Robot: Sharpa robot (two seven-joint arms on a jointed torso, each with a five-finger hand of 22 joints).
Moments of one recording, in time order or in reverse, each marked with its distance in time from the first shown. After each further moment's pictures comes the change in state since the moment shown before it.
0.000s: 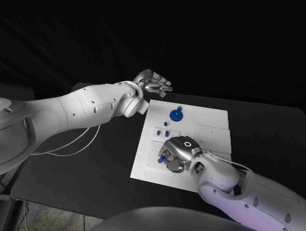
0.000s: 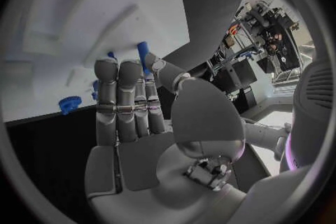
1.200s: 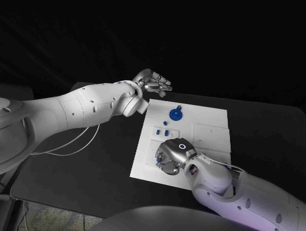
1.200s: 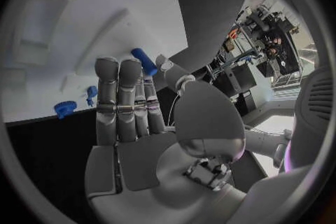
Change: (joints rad) left arm 0.000 0.001 0.000 -0.002 0.000 0.014 -0.003; left_hand -0.004 0.004 0.000 0.000 0.000 0.000 0.000 0.000 0.000 0.000 0.000 0.000 0.000 0.000 0.000 0.000 0.000 0.000 0.000 0.000 0.000 0.000; right arm 0.001 0.032 -0.033 -0.018 -0.028 -0.001 -0.027; right_hand -0.062 -0.044 -0.156 0.076 0.000 -0.084 0.018 0.005 -0.010 -0.075 0.025 0.006 -0.004 0.005 0.006 -0.004 -0.006 -0.007 0.004 0.003 -0.040 0.000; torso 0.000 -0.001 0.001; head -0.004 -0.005
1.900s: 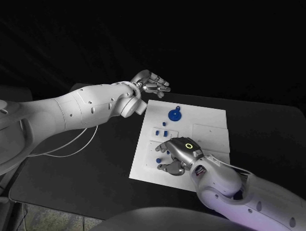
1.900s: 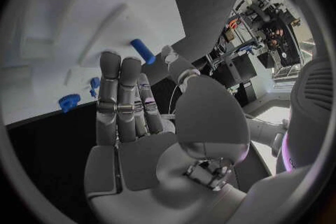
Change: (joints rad) left arm 0.000 -0.006 0.000 0.000 0.000 0.008 -0.001; left_hand 0.000 0.000 0.000 0.000 0.000 0.000 0.000 0.000 0.000 0.000 0.000 0.000 0.000 0.000 0.000 0.000 0.000 0.000 0.000 0.000 0.000 -0.004; right arm -0.002 -0.069 0.017 0.073 0.057 -0.094 0.007; right_hand 0.050 -0.126 -0.143 0.057 0.000 -0.196 -0.017 0.000 -0.005 -0.207 0.053 0.000 -0.001 -0.029 0.040 -0.016 -0.032 0.063 -0.002 0.045 -0.188 -0.036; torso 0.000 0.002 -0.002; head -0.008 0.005
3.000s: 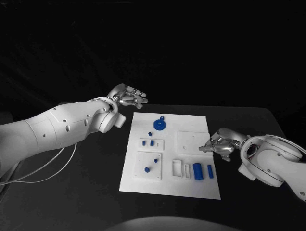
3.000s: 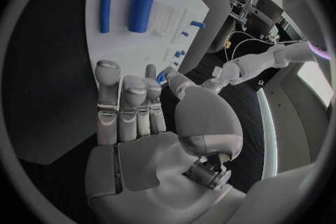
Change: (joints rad) left arm -0.050 -0.059 -0.001 0.005 0.029 0.007 0.059; left_hand -0.011 -0.011 -0.014 0.014 0.000 -0.007 0.000 0.000 0.000 0.004 -0.004 0.000 0.000 -0.004 0.004 0.000 -0.002 -0.016 -0.002 0.002 0.000 -0.064; right arm 0.004 -0.343 0.242 -0.029 0.615 0.277 -0.083; right_hand -0.195 0.201 -0.017 0.130 0.004 0.182 -0.044 0.036 0.488 0.201 -0.143 0.947 1.071 0.020 -0.088 0.284 0.318 -0.080 -0.001 -0.085 0.310 0.037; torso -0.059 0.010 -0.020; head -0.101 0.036
